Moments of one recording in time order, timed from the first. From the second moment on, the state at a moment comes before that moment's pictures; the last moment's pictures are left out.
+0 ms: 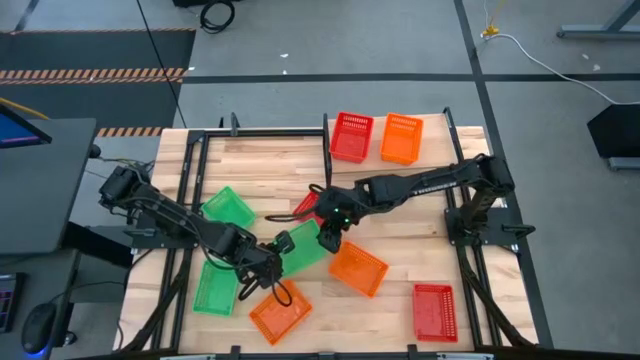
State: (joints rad) left arm -0.46 1.52 1.06 -0.66 -0.27 0.67; right arm 0.08 1.77 1.44 -0.59 -0.11 0.56
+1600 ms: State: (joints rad) left arm -0.27 1.32 1.06 -0.31 -0.13 0.39; right arm -0.04 1.68 1.68 -1.39 0.14 0.20
